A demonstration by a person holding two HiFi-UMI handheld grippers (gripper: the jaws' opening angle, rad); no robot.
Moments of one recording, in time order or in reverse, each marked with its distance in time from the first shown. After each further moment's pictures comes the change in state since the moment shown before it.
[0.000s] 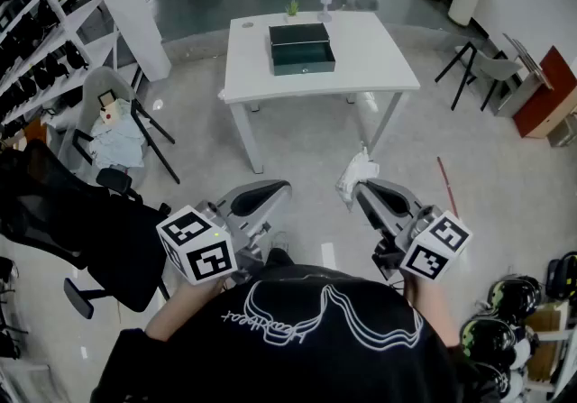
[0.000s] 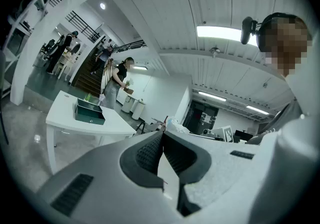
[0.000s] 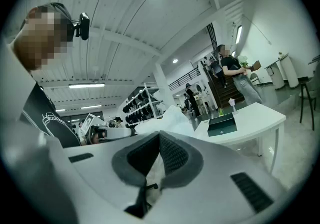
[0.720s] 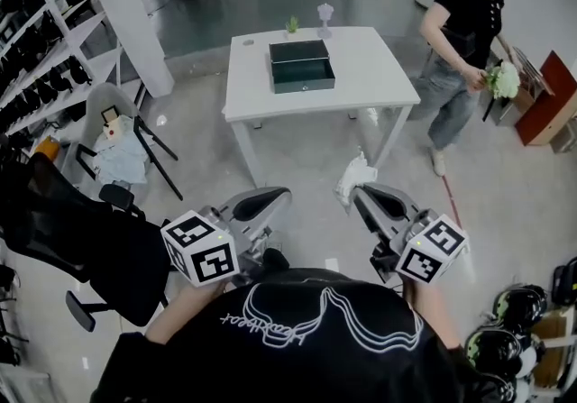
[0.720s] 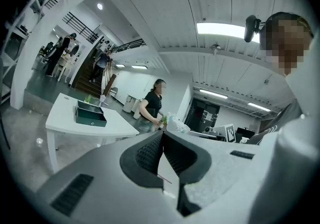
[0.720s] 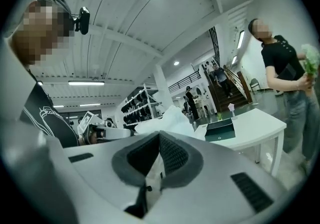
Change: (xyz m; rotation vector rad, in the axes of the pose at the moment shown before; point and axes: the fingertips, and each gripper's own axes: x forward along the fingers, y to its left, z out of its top) left arm 0.017 0.010 0.001 0.015 0.012 0.007; right arm 0.006 -0.016 0.007 -0.042 -0.009 -0.016
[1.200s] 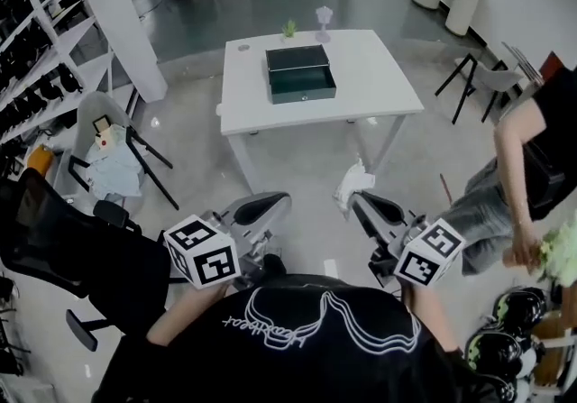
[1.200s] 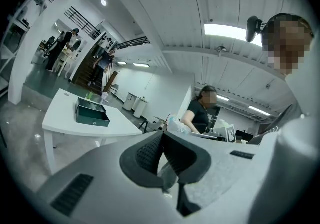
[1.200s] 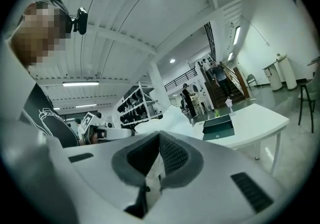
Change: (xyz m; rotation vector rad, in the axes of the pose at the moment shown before) left arm 0.027 0.063 0.012 -0.040 0.017 -0.011; right arm 0.048 -0.044 -0.006 0.040 0.024 -0.031
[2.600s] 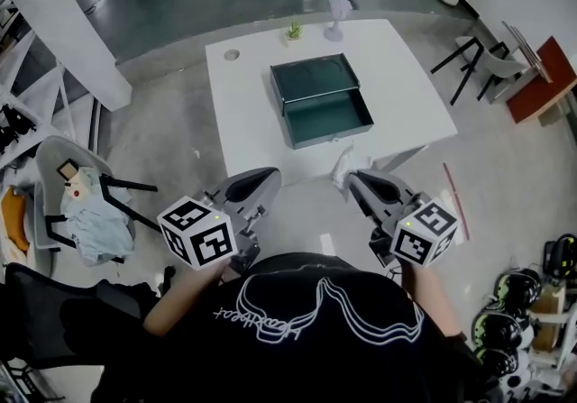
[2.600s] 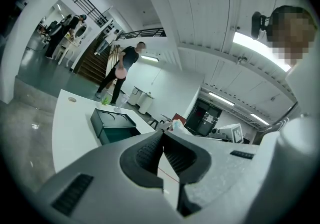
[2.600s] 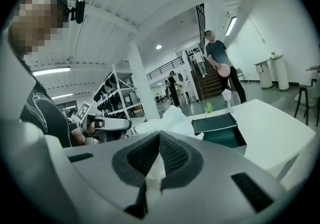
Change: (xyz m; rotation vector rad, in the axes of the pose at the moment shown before) left arm 0.079 0.326 0.125 -0.086 0.078 -0.031; right arm 0.289 -0.166 0.015 0.012 0.155 -0.190
